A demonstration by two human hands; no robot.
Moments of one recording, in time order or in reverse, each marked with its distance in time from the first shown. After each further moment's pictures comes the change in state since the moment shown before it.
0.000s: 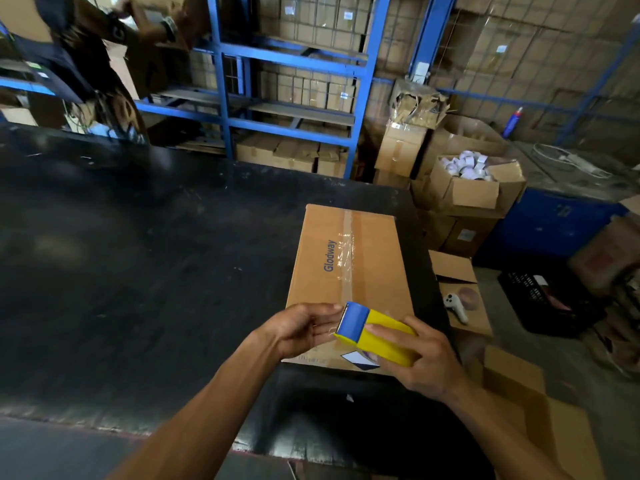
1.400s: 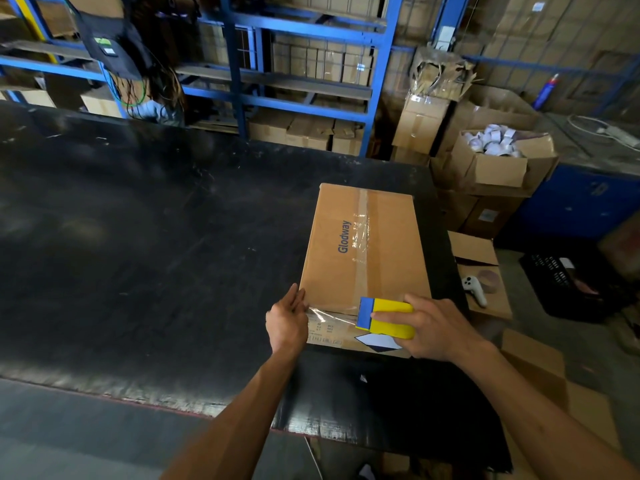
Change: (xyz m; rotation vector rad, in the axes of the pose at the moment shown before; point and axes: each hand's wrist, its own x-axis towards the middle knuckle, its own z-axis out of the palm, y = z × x) left_hand 0.039 -0.061 -0.063 0.605 0.875 0.640; right_hand 0.030 0.035 0.007 -0.619 -0.627 0.046
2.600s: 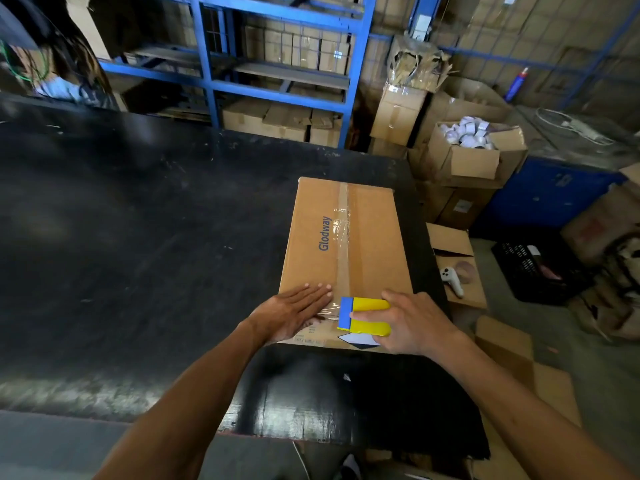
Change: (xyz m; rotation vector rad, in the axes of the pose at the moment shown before) left_hand 0.076 -0.034 0.016 0.924 -0.566 1.448; right_hand 0.013 -0.009 -0.012 -0.094 -0.001 -0.041
